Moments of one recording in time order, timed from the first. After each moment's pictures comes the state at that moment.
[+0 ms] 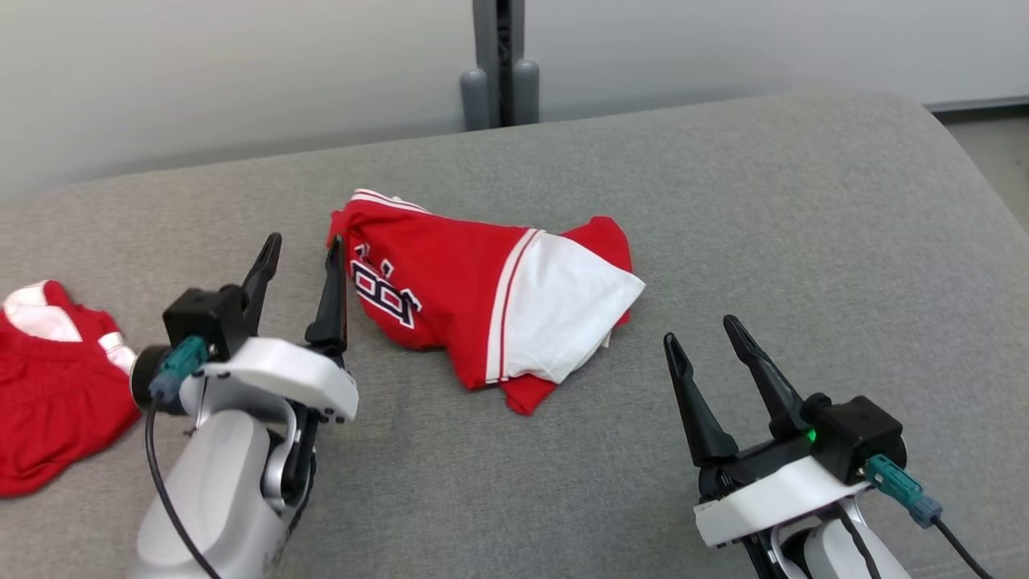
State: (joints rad) left arm -0.51 0.15 -0.31 0.56 -0.45 0.01 -0.26; right arm -0.19 -0.05 0.33 0.17 0.28 0.13 -0.26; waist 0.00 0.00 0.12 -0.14
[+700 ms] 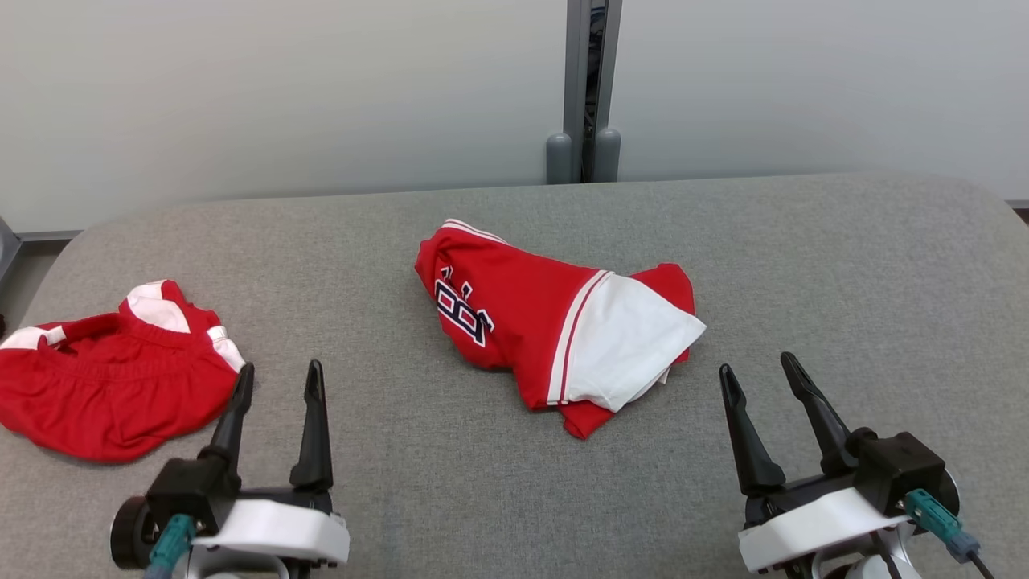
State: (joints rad) left arm -0.06 0.07 -0.10 0.15 -0.26 0.04 -0.26; right arm -0.09 -0.05 0.21 0.17 0.23 0.13 -0.26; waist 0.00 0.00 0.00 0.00
